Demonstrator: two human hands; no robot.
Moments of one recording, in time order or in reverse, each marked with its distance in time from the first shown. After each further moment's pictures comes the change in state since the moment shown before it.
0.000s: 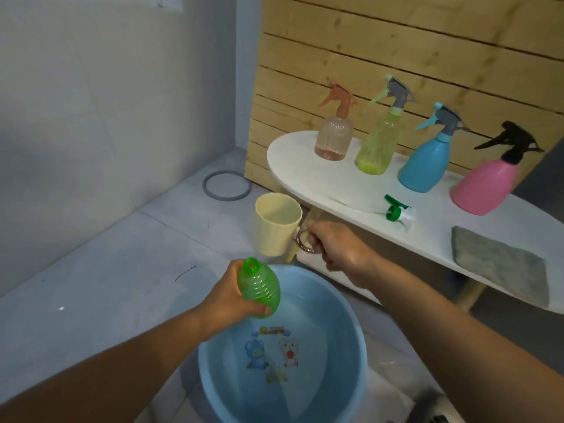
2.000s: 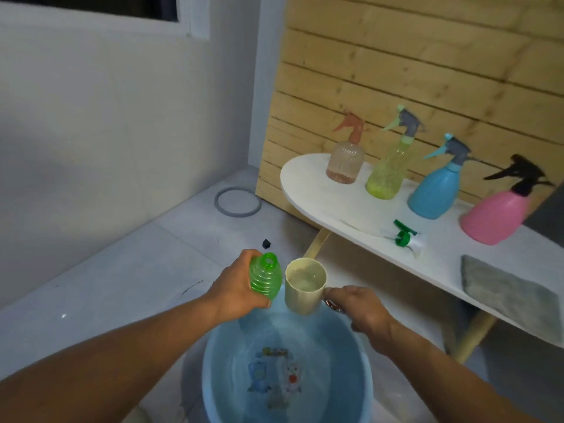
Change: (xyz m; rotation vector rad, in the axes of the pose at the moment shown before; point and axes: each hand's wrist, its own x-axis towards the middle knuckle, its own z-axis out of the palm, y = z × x) left_hand 0.014 0.041 -0.026 0.361 0.058 0.095; right_hand -0.020 0.068 0.004 0.071 0.080 0.260
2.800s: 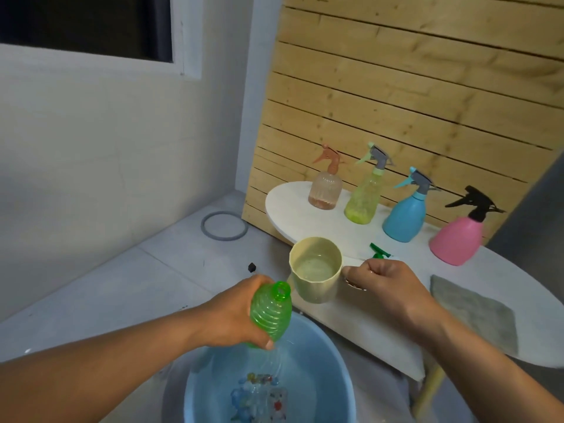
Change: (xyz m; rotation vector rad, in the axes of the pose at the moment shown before) left_hand -0.032 0.060 -0.018 0.060 -0.256 0.173; right_hand -0.078 -0.086 -0.072 -0.148 0.174 -0.344
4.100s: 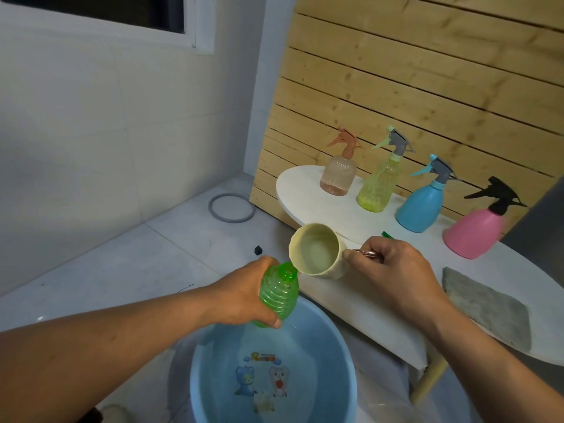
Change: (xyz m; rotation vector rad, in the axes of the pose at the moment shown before) left_hand 0.006 -0.007 0.002 0.036 0.011 -0.006; right_hand 0.001 -0.011 0.013 -0.386 0.119 -0.197
